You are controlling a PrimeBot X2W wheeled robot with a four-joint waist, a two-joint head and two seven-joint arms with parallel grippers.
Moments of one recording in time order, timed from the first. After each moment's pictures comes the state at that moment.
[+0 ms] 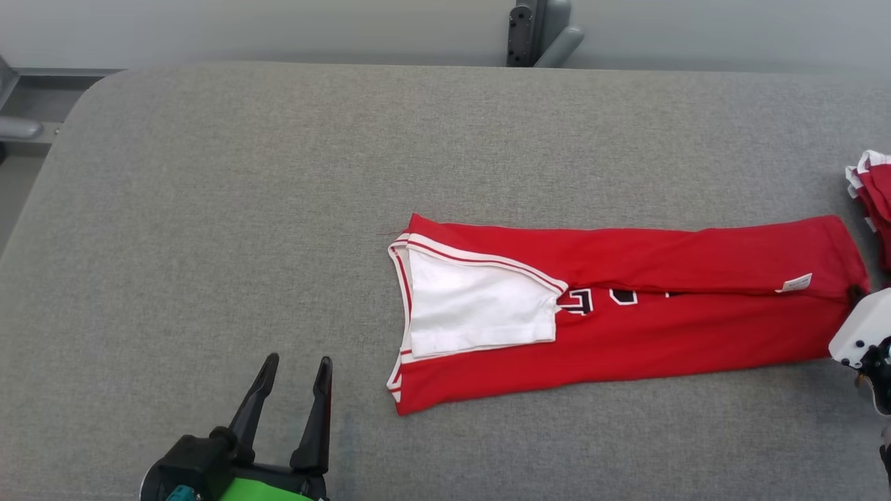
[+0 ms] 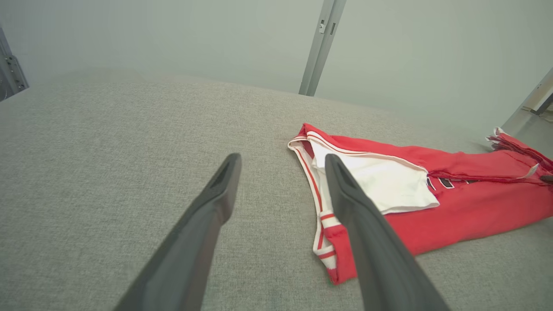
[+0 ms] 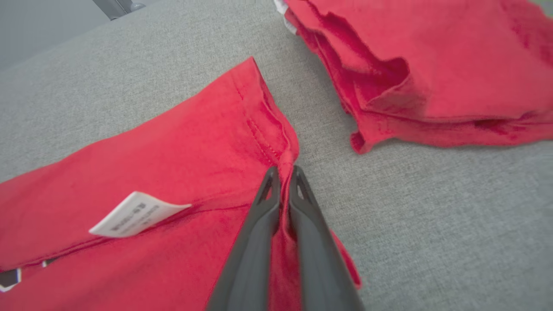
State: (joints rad) left arm 0.07 0.17 -0.28 0.05 -0.41 -0.06 -0.26; right arm -0.43 -0.28 -0.34 0.71 0.31 0.13 0.25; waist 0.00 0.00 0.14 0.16
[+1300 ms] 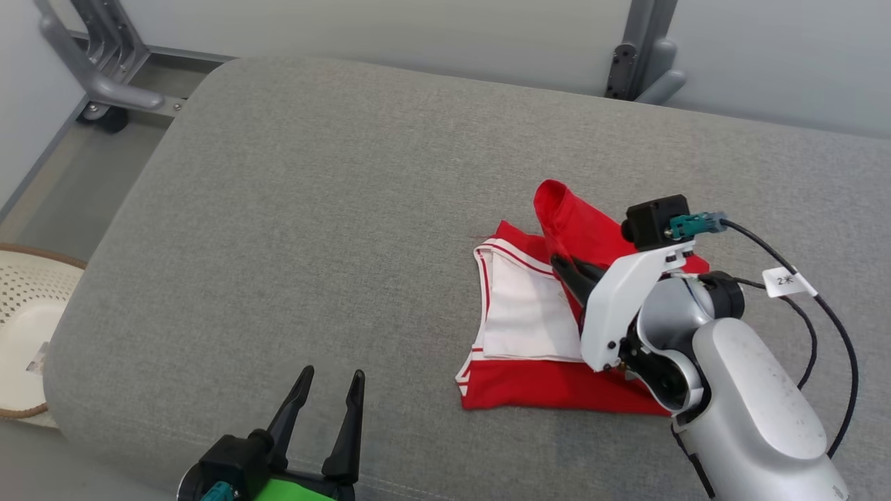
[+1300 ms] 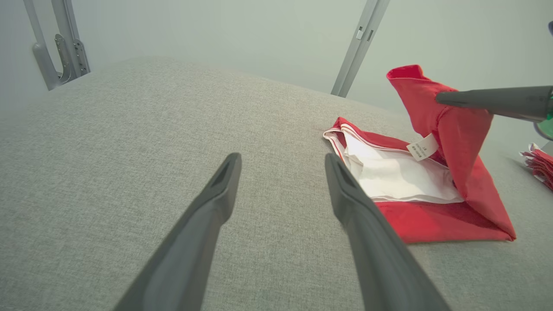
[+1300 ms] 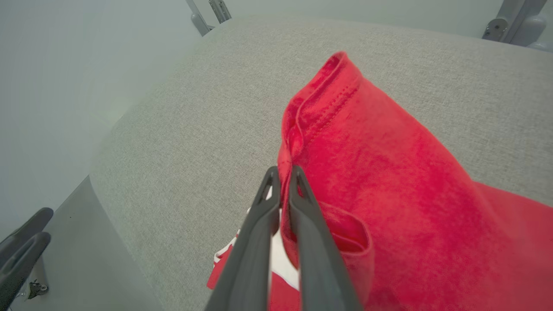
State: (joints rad) left arm 0.05 0.12 -0.33 0.15 -0.40 -0.08 -0.26; right arm -0.41 -0.09 0.27 0.20 0.45 0.13 0.51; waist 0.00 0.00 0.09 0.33
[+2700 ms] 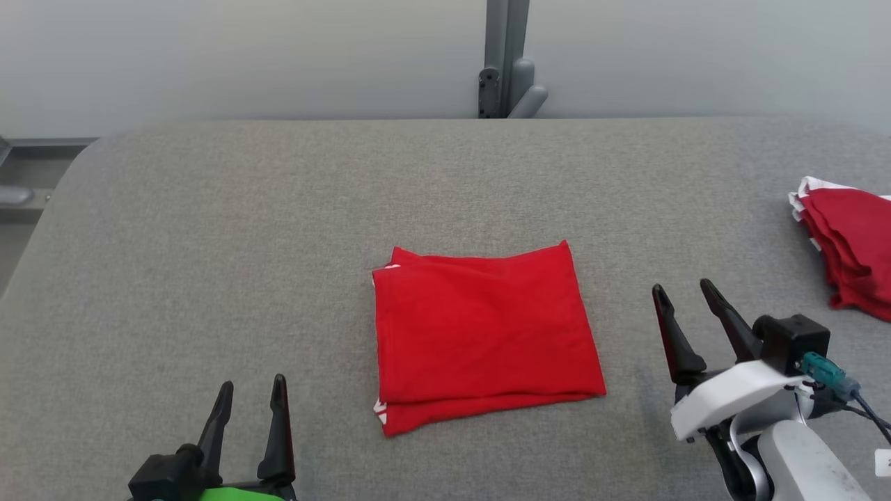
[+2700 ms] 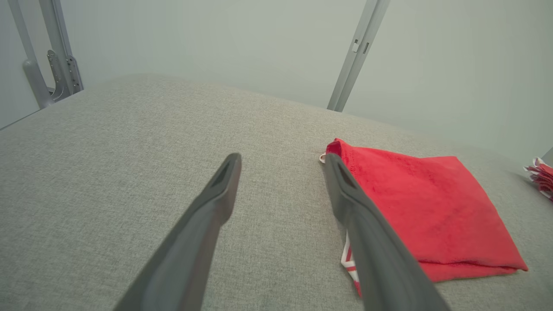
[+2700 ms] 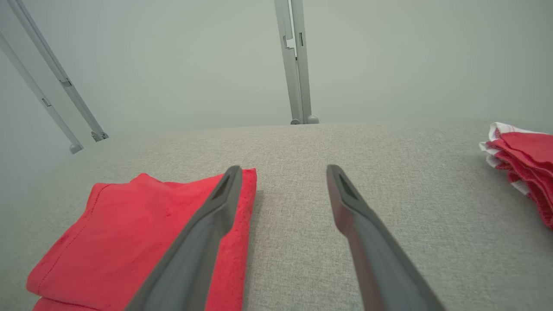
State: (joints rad) left arm 0.09 0.10 -0.16 0.14 -0.40 -0.02 -0.26; right arm -0.19 -0.20 0.18 0.30 0.41 0.13 -0.20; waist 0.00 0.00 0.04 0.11
